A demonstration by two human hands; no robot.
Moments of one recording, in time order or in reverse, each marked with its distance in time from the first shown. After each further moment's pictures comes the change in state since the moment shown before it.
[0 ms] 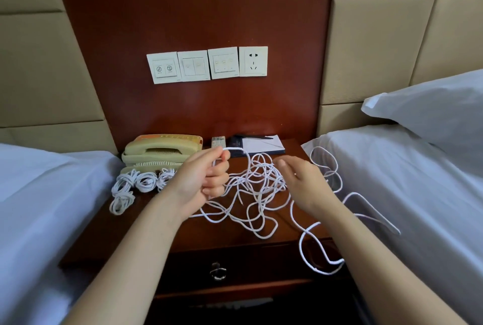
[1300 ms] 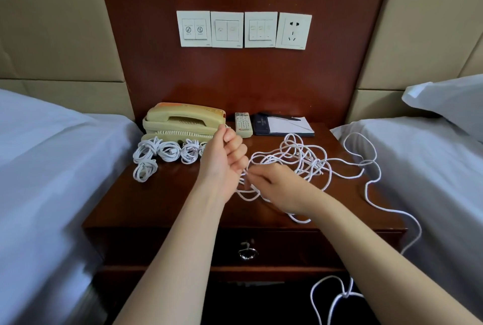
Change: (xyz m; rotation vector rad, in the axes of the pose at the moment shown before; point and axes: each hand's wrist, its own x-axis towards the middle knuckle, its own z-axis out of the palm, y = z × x) left_hand 0.012 -0.032 -0.034 -0.522 0.305 0.111; right_hand 0.003 -0.048 0.080 0.034 -0.501 -0.214
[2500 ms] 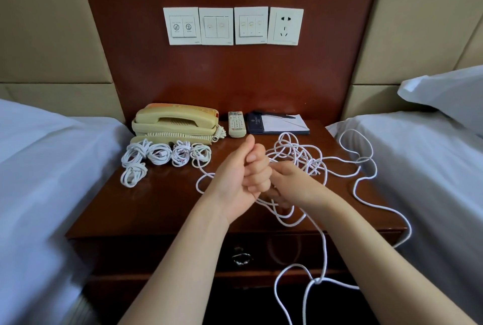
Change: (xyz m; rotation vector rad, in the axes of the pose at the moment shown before) left_hand -0.011 -0.026 0.009 0.065 -0.344 -0.232; right_hand -0.006 0.020 -0.008 0.590 0.014 0.311
